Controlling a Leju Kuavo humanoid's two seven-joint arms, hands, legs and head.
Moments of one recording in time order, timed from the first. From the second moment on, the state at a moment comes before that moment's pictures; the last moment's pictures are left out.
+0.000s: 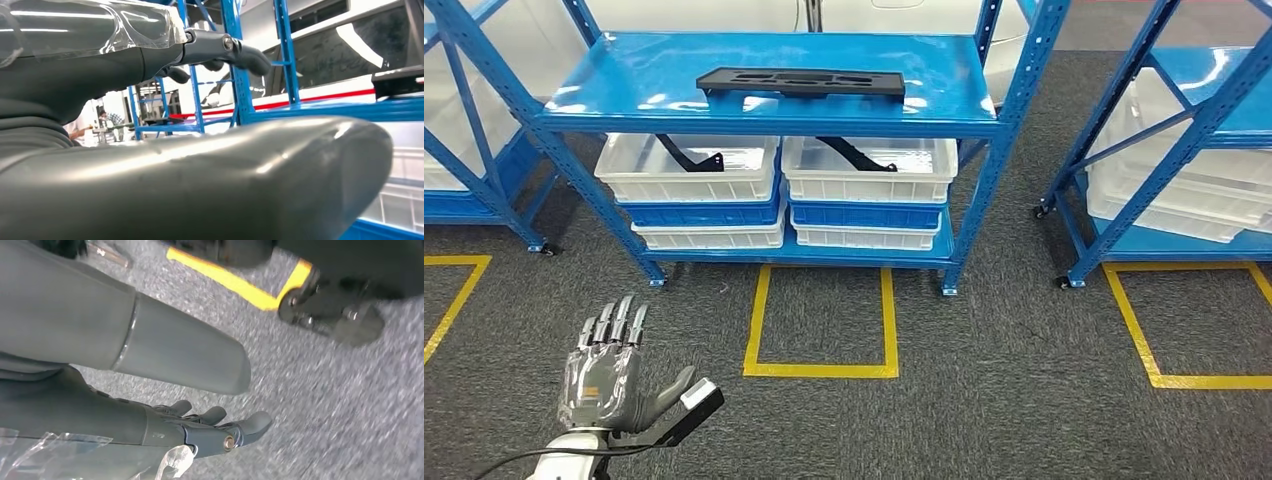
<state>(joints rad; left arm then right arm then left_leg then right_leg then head) -0.13 0.38 -0.69 -1.69 -1.30 0.21 0.54 -0.12 -0.02 1.09 -0.22 -0.48 -0.19 0.02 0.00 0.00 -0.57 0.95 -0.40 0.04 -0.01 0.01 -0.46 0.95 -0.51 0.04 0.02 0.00</state>
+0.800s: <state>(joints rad) -0.05 0.48 -0.68 -1.84 -1.23 0.13 0.61 -0.10 0.03 1.09 -0.22 -0.46 -0.24 0.02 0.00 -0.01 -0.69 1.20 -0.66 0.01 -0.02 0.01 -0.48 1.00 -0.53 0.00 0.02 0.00</state>
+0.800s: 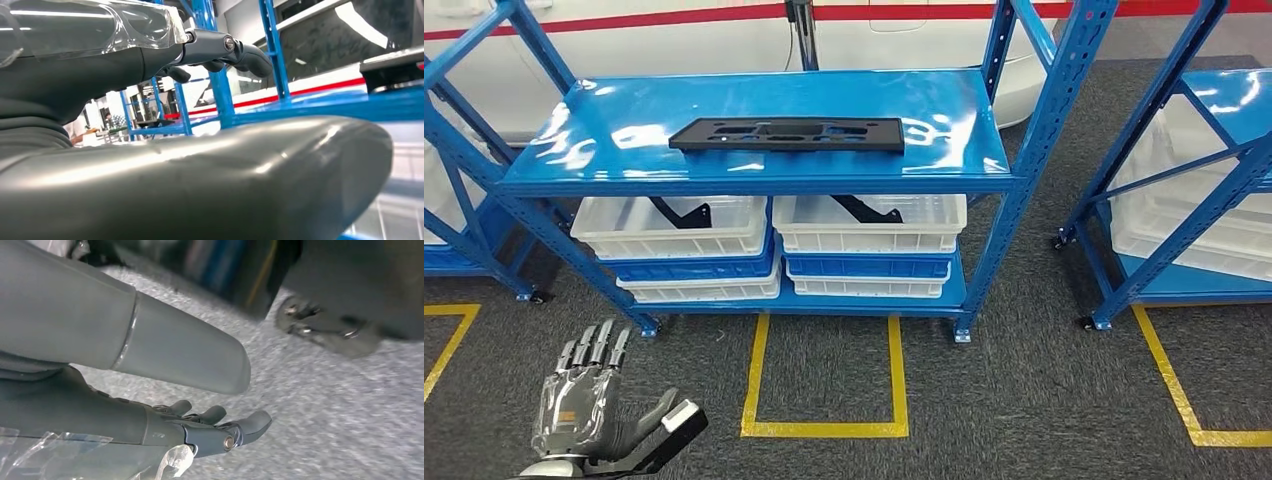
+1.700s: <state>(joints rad) -0.13 0.36 -0.73 -1.78 -1.16 0.19 0.49 -0.13 -0.04 1.08 -0.22 -0.50 -0.22 -0.02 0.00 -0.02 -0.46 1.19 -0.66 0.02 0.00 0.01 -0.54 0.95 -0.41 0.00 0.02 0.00</state>
